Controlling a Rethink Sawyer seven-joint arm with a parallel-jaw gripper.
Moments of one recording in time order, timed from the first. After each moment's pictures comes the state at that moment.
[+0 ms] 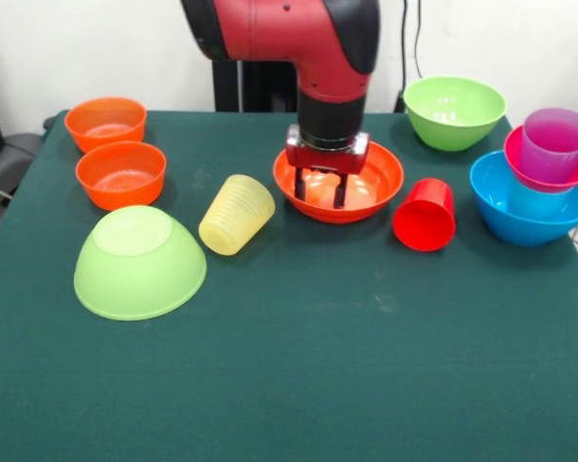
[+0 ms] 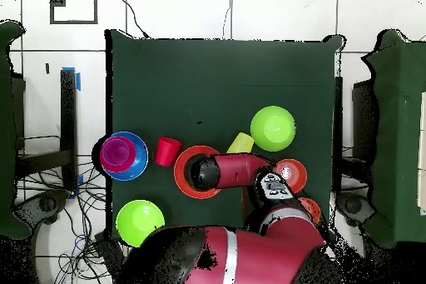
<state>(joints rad) -0.31 -0.43 0.08 1.78 -0.34 0.30 2.00</state>
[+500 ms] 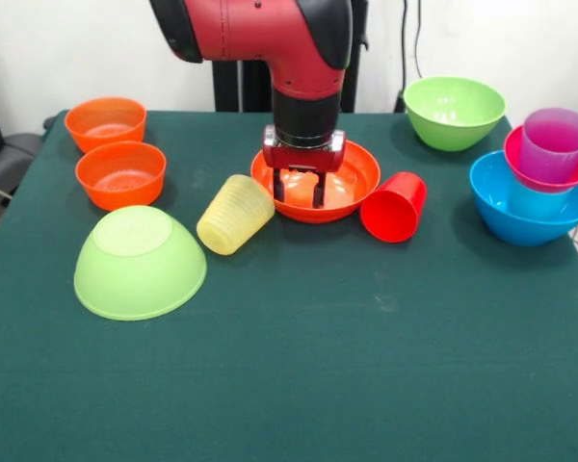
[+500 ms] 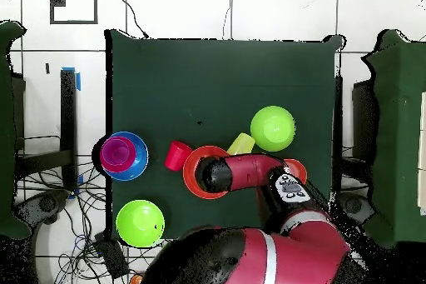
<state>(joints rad) -0.39 -0.44 0.14 1.78 -0.48 0.30 2.00</state>
